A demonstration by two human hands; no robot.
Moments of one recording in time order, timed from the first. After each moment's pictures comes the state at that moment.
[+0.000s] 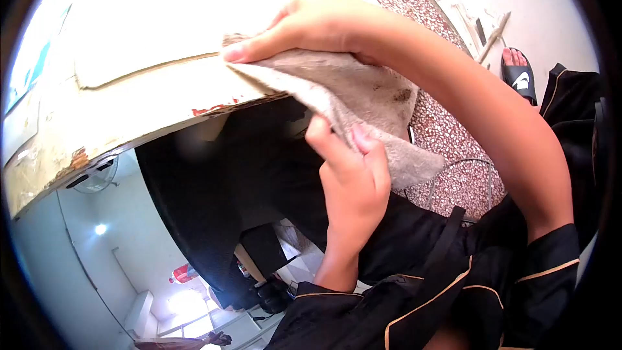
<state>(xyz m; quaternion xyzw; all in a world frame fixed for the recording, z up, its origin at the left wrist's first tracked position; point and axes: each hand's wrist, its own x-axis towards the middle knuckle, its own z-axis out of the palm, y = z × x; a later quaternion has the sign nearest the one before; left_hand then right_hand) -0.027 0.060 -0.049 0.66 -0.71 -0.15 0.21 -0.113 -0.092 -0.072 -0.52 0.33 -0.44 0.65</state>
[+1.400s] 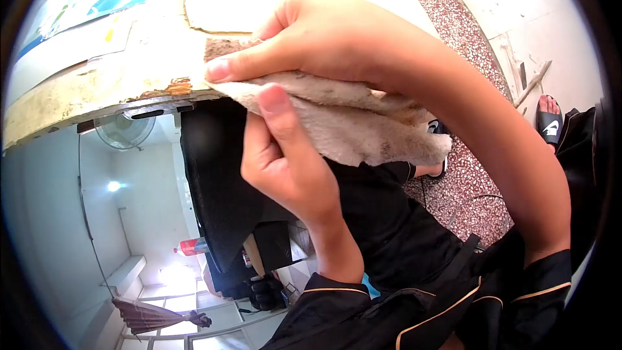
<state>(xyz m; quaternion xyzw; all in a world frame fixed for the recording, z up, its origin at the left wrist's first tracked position) -0.012 0.008 0.031 0.55 -0.63 -0.04 0.54 -0.107 -0.078 0.022 -0.58 0.22 -0.50 0.60</state>
